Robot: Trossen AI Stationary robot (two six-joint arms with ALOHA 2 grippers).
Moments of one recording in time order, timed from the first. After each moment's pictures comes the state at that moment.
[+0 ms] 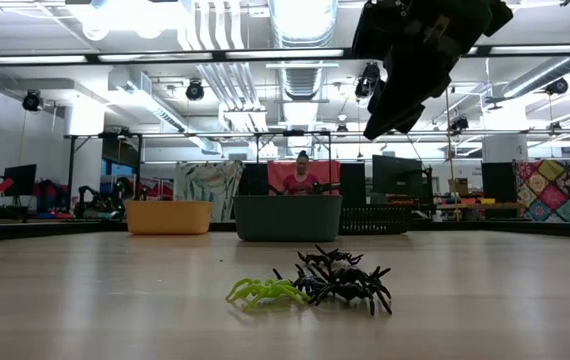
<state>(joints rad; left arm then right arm) -0.94 1.71 1.15 -1.00 -0.56 -1.20 0.07 1.46 0.94 -0.32 -0.16 0.18</state>
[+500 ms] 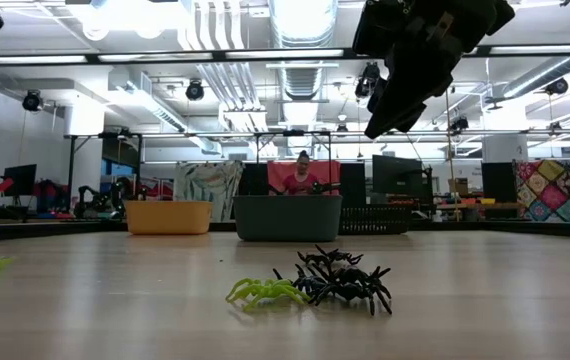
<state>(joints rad) -0.94 1.63 1.14 -1.01 -0.62 -1.19 0.08 1.46 0.94 -0.32 -0.16 0.17</state>
